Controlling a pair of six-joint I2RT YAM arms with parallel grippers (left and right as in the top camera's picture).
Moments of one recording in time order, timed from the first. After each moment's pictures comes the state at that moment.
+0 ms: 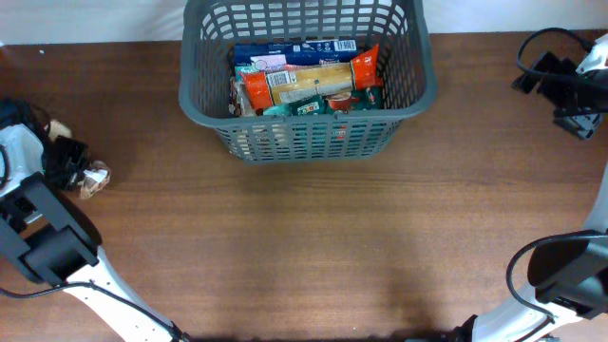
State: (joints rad) left arm 0.60 2.31 1.87 -0.99 0.13 -0.57; right arm -0.40 1.88 2.07 -1.36 -0.28 0.29
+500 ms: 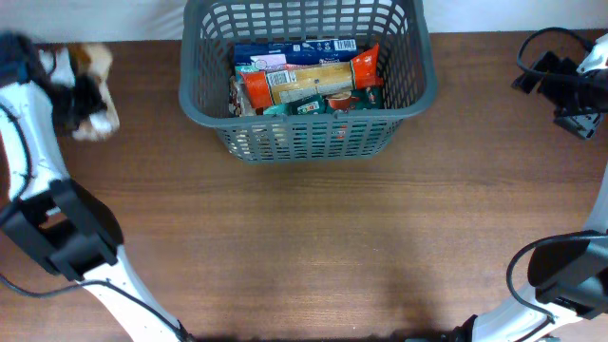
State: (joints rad) left arm 0.41 2.20 2.23 -1.13 0.24 0.05; right arm -0.40 1.88 2.07 -1.36 -0.28 0.29
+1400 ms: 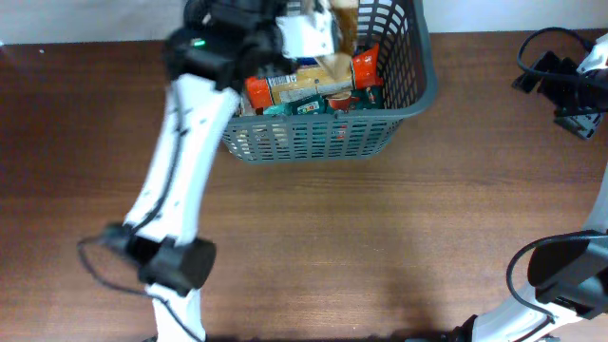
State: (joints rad) left arm -0.38 2.06 2.40 -1.08 0.07 1.14; right arm -0.40 1.88 2.07 -1.36 -0.28 0.29
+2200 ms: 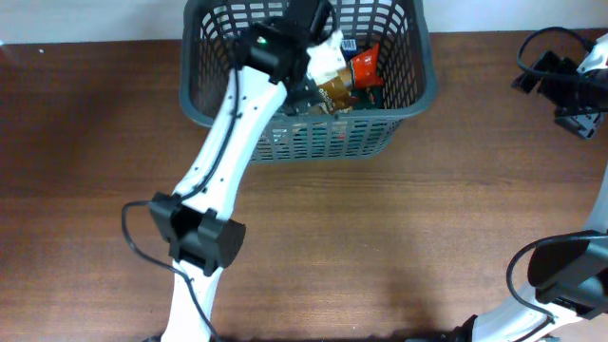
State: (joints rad) left arm -0.48 2.25 2.54 -1.34 -0.26 0.73; right arm -0.40 1.88 2.07 -1.36 -0.28 0.29
